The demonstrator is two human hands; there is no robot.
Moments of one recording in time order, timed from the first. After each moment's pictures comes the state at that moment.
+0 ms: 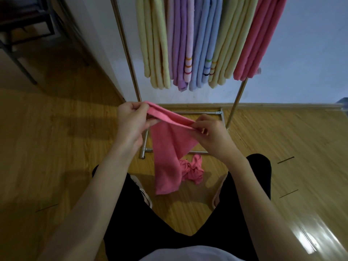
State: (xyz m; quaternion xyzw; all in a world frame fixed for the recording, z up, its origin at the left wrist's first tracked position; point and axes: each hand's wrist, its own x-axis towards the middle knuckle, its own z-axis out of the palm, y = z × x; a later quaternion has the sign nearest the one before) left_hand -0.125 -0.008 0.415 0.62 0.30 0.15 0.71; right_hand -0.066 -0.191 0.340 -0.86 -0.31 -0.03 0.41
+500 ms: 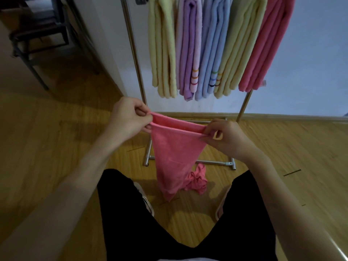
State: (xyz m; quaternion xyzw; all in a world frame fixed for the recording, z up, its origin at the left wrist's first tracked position) left_hand -0.127 0.034 0.438 0.89 0.16 0.08 0.42; right_hand -0.043 -0.211 0.364 -0.87 -0.37 -0.01 0.33
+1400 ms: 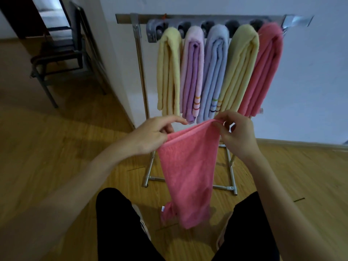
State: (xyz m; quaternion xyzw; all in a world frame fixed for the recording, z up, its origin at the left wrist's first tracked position) left_hand -0.120 0.017 0.469 0.92 -0.07 -0.03 0.39; right_hand -0.020 -0.201 0.412 -0.83 -0.26 -0.17 0.46
